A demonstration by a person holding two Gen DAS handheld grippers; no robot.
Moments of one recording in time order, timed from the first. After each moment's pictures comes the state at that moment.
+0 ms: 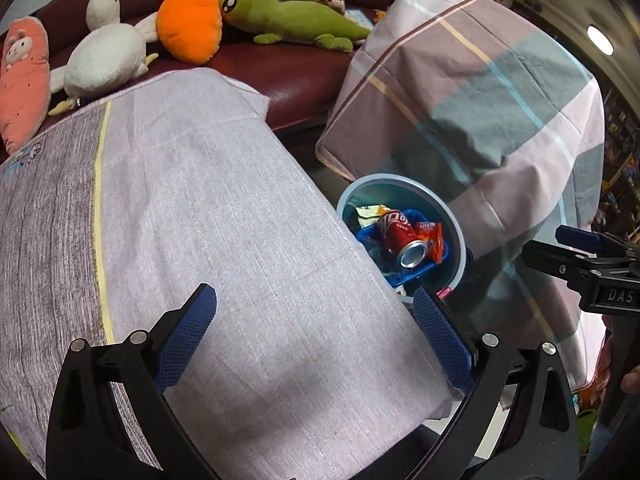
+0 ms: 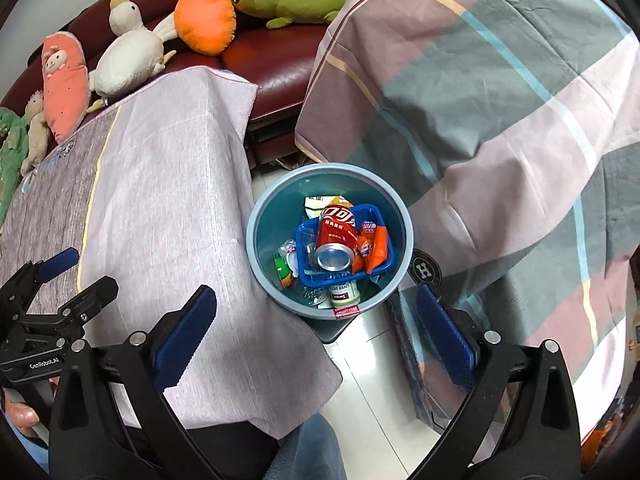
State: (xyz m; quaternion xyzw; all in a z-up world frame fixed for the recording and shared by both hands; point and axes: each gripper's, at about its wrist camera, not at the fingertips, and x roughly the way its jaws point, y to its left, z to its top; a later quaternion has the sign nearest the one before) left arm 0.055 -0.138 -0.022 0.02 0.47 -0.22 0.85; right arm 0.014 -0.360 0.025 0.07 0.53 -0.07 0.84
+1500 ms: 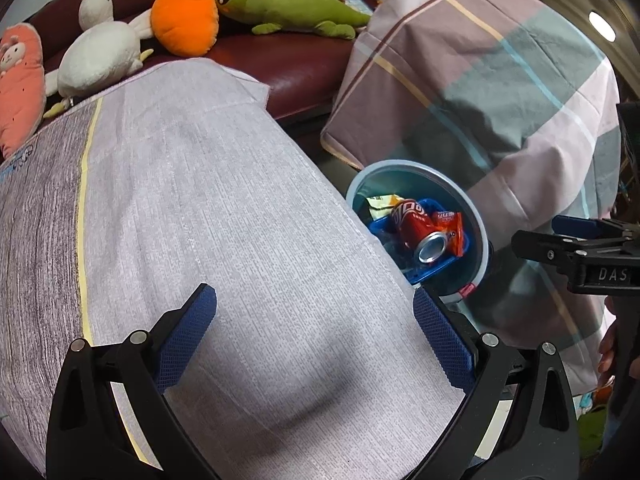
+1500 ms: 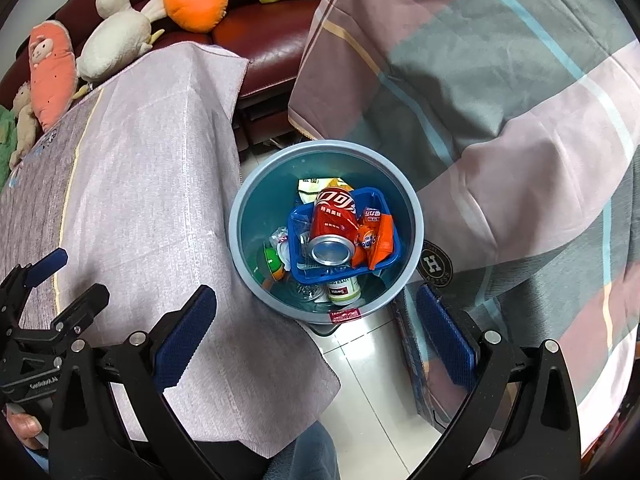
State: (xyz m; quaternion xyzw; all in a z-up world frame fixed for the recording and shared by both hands) left arm 0.069 -0.157 -0.058 0.04 0.47 -0.21 0.85; right arm 0.044 -0.372 -0.021 0.07 0.56 -0.07 0.82
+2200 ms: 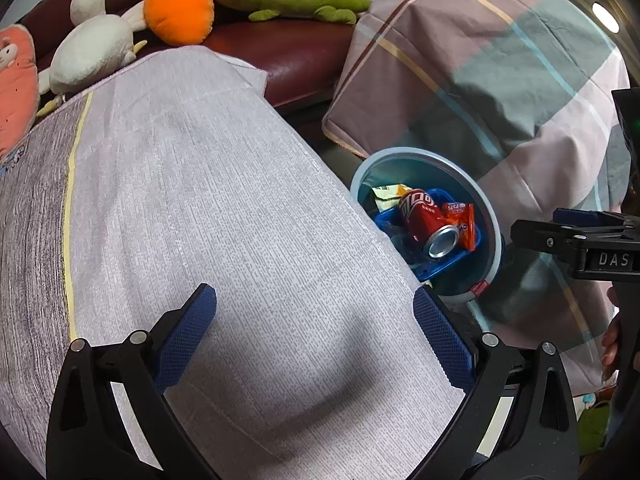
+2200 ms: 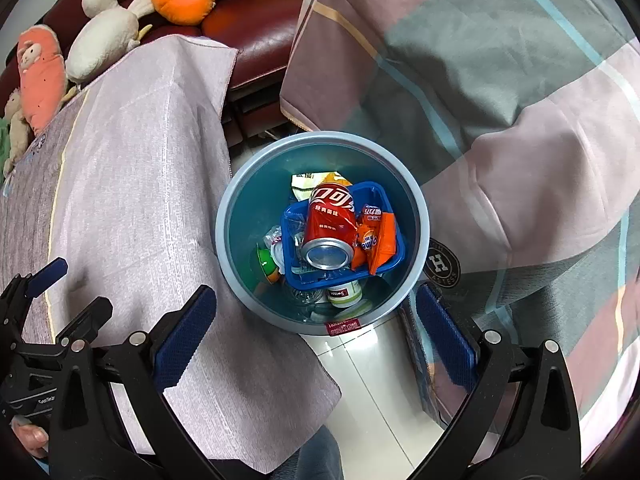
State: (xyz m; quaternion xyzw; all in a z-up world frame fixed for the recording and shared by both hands) left arm 0.085 -0.167 -0.076 0.06 0.49 -0.20 0.84; right arm 0.062 -0.381 -0.043 0.08 0.58 -0.07 0.81
